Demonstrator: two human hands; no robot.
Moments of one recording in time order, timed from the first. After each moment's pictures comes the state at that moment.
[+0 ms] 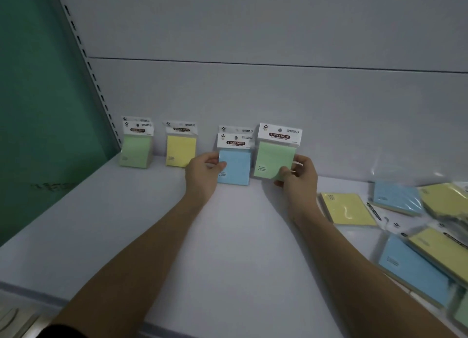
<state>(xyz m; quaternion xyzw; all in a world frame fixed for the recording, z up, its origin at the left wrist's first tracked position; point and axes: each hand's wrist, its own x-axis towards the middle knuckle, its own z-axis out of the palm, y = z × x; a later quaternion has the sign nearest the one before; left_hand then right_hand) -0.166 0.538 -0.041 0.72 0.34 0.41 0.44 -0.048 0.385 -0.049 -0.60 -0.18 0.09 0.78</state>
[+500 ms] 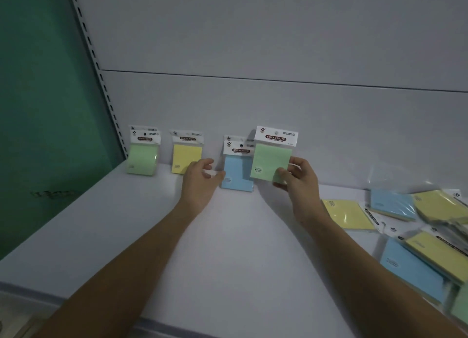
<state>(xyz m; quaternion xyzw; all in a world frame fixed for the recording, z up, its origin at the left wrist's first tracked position) -0.194 0.538 -0.031 0.76 0.33 0.37 0.42 -0.057 0.377 -0.028 -0.58 -0.22 0.14 0.77</state>
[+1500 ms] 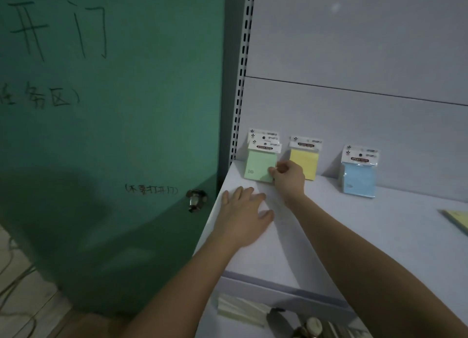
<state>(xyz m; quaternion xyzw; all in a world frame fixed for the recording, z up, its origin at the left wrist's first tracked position) -0.419 0.660 -0.054 0.95 0.24 0.15 0.12 -0.254 0.632 -0.035 -0.78 -0.23 0.02 0.58</state>
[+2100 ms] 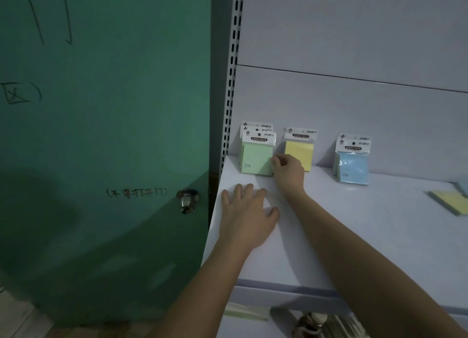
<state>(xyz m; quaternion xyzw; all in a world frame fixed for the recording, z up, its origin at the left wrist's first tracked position) -0.416 0.664 -0.059 0.95 0.23 0.17 0.12 -0.256 0.639 -0.042 -0.82 -0.23 -0.05 0.53</state>
